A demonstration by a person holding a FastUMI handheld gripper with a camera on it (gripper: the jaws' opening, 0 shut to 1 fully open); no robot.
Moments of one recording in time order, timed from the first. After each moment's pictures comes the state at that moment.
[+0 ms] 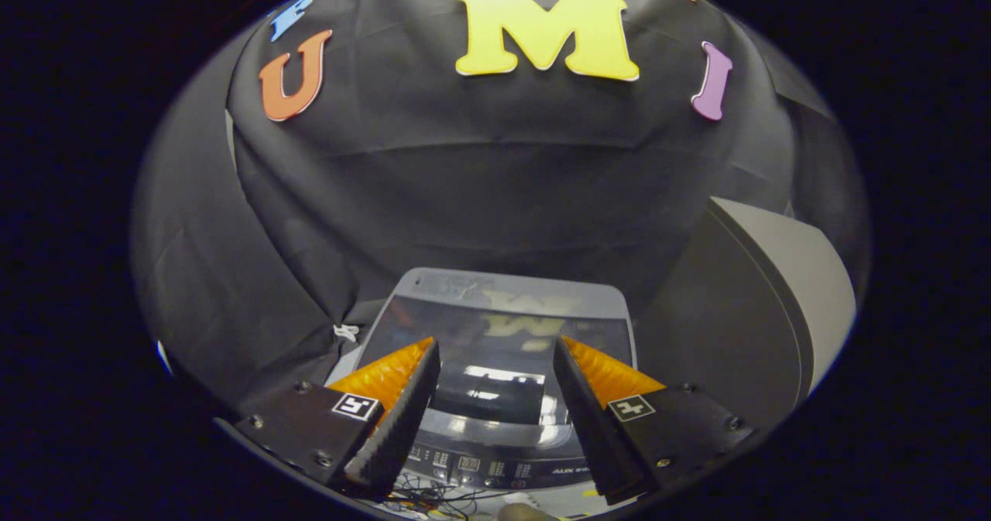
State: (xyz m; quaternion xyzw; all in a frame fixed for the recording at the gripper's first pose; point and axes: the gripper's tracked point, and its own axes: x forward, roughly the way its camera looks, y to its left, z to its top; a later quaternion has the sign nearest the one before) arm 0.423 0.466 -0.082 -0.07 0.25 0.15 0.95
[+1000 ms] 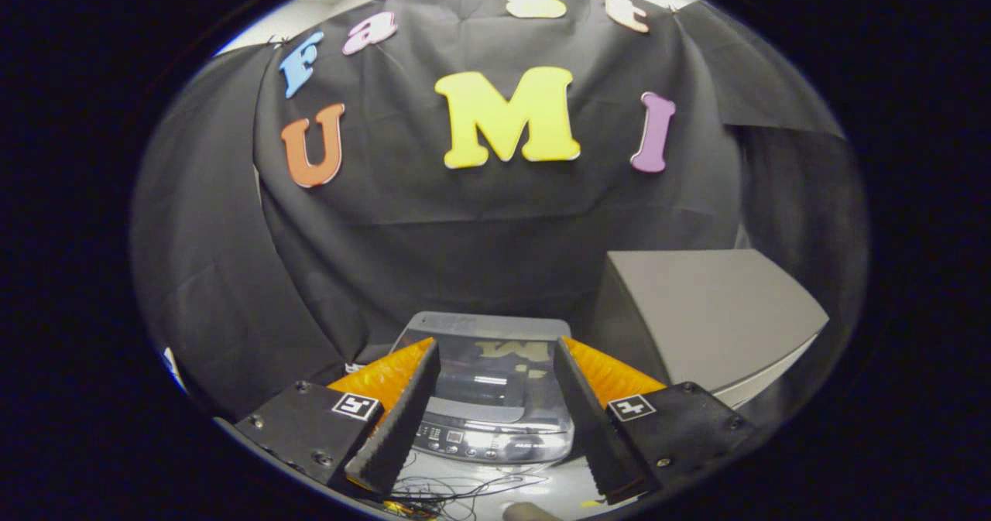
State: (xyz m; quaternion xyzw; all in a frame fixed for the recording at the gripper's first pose) arm 0.287 0.364 0.040 -0.02 0.11 0.16 0.98
